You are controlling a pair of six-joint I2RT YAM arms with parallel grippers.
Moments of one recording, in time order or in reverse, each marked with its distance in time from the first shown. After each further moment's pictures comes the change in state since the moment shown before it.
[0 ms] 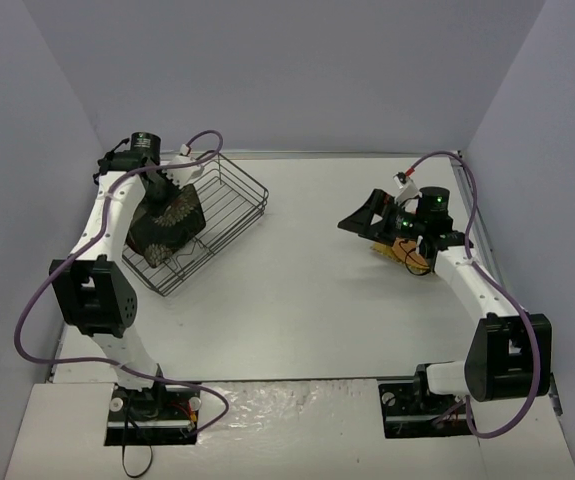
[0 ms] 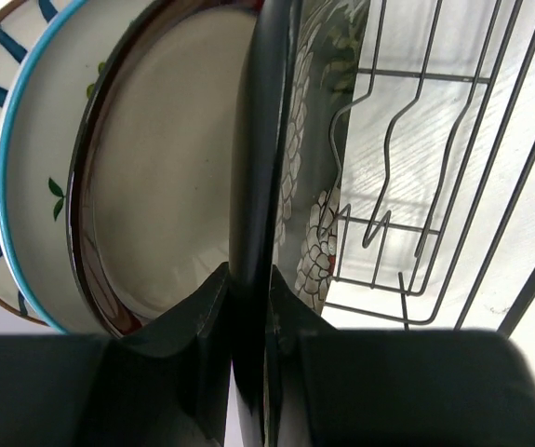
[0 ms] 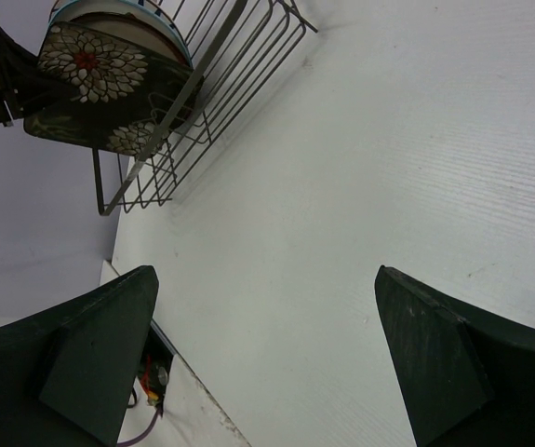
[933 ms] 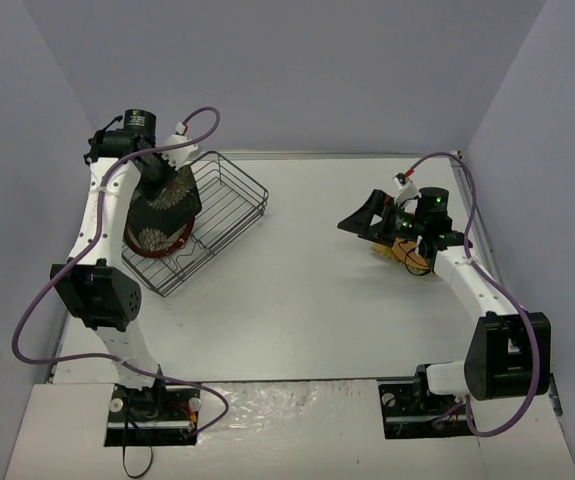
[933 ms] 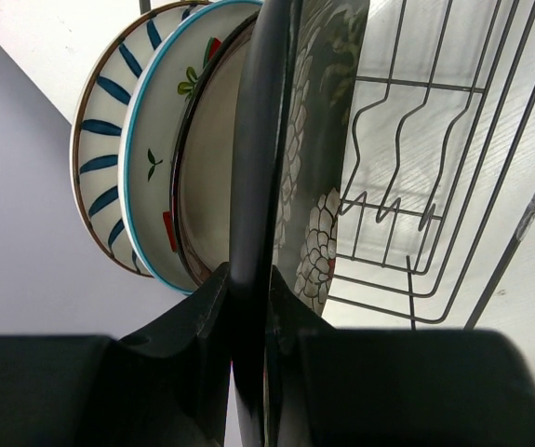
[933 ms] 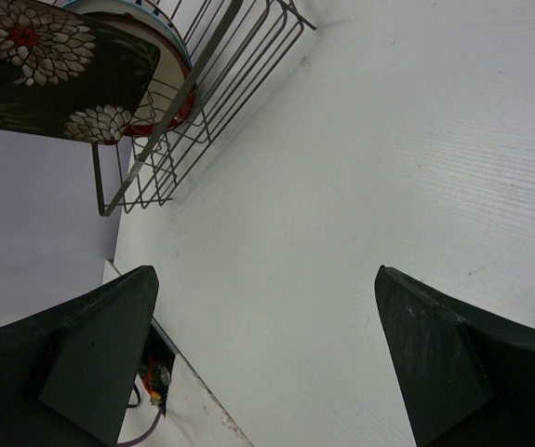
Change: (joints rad) left arm -0.019 0.053 0.310 -0.197 -0.030 -0.019; right arm -0.001 0.008 0.000 0.001 -0.001 0.006
